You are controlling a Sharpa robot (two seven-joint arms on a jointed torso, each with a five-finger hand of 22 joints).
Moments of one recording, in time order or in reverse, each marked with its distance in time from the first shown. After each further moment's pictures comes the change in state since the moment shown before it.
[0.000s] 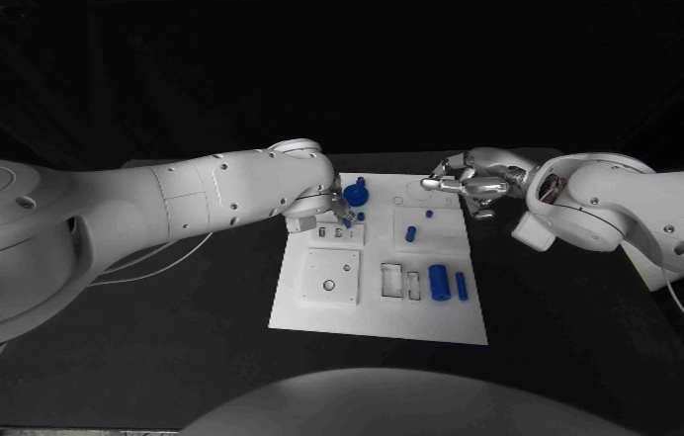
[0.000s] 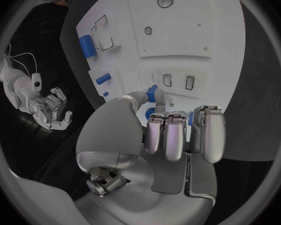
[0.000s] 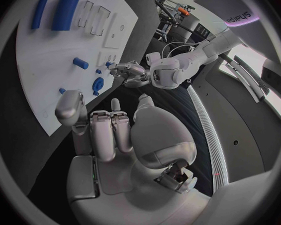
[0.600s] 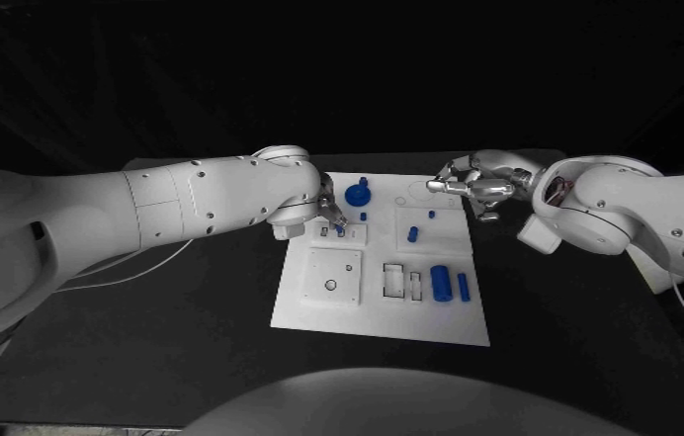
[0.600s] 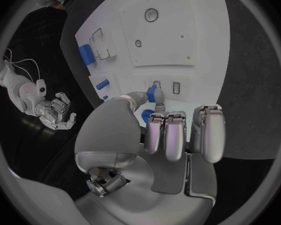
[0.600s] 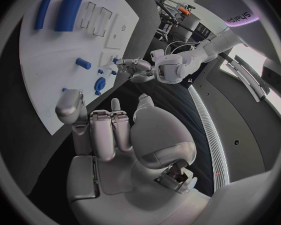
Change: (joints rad) left arm 0.000 -0.091 -0.004 0.112 -0.041 -0.015 0.000; left_hand -0.025 -0.019 0.053 -0.012 -0.043 0.003 0.000 0.000 0.015 0.000 0.000 0.000 0.000 0.000 0.000 0.000 0.000 0.000 0.000 0.000 0.000 0.000; right arm -0.003 -0.010 0.000 0.001 0.000 0.002 -0.004; right_hand 0.005 0.003 0.000 0.000 0.000 0.004 -0.002 0.000 0.000 -0.011 0.000 -0.007 0.000 -0.001 0.002 -0.014 0.000 0.000 -0.009 0.002 -0.013 0.000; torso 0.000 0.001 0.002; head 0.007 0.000
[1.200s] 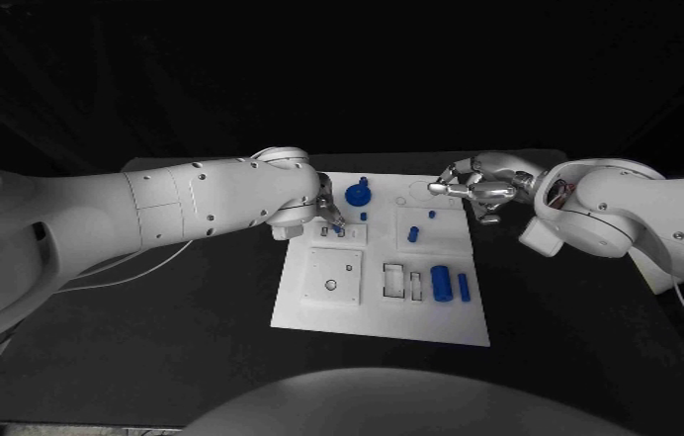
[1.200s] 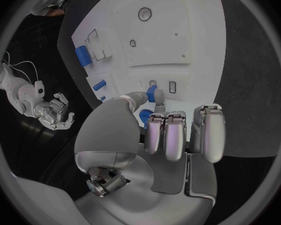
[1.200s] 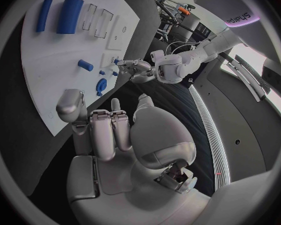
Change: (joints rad) left arm -0.008 -0.003 -0.001 -0.006 -0.028 -0.003 0.000; left_hand -0.015 -0.004 0.024 -0.013 -0.019 -0.002 -0.002 -0.001 0.002 0.000 0.000 0.000 0.000 0.000 0.000 0.000 0.000 0.000 0.000 0.000 -0.004 0.000; right arm -0.005 -0.002 0.000 -0.001 0.000 0.004 -0.001; right_hand 0.003 0.003 0.000 0.000 0.000 0.000 0.000 0.000 0.000 -0.009 0.001 -0.006 0.000 0.000 0.000 -0.009 0.000 0.000 -0.011 -0.003 -0.011 0.000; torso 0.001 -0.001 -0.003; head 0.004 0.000
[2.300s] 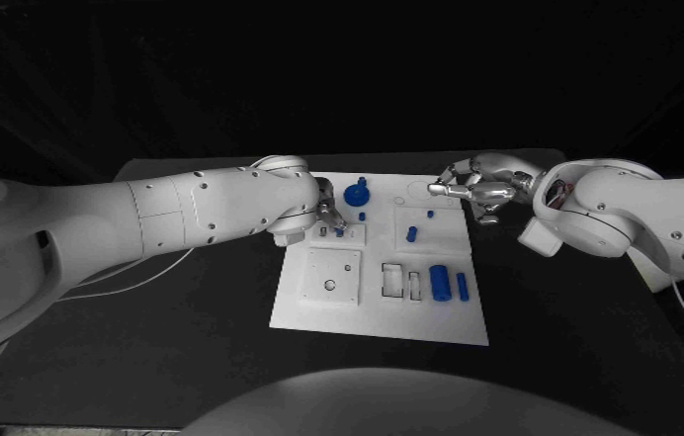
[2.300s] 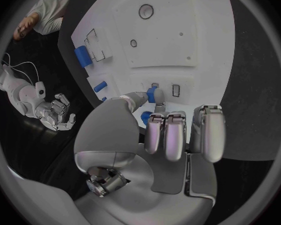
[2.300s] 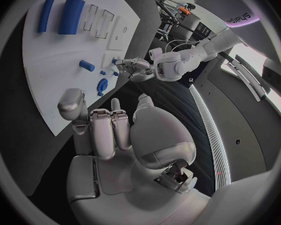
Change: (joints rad) left arm -0.024 0.005 0.001 -0.003 -0.013 -0.040 0.035; left_hand -0.012 -0.002 0.018 -0.012 -0.021 0.000 0.000 -0.006 0.000 0.000 0.000 0.000 0.000 0.000 0.000 0.000 0.000 0.000 0.000 0.000 -0.006 0.000; right arm -0.003 -0.003 0.000 -0.002 0.000 0.001 0.000; right_hand 0.005 -0.003 0.000 0.000 0.000 0.000 0.000 0.000 0.000 -0.012 0.003 -0.005 0.000 -0.007 0.000 -0.012 0.001 0.016 -0.011 0.004 -0.017 0.000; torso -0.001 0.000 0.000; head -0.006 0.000
